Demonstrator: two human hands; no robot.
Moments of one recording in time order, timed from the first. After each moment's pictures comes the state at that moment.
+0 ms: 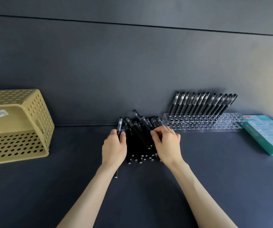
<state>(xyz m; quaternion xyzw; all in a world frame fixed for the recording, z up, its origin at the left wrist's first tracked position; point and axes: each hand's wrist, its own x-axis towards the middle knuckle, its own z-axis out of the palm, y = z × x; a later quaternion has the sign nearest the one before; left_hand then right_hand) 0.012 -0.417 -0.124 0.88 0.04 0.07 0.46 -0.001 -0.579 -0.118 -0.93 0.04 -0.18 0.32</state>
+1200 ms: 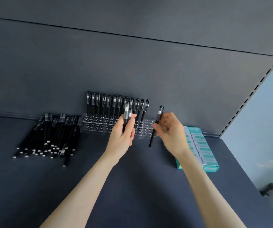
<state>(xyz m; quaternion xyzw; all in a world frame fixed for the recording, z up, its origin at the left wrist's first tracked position) -0.010 -0.734 -0.089 0.69 -0.09 0.08 0.71 -0.001 -0.897 -0.068 -0.82 -0.07 -0.18 0.53</state>
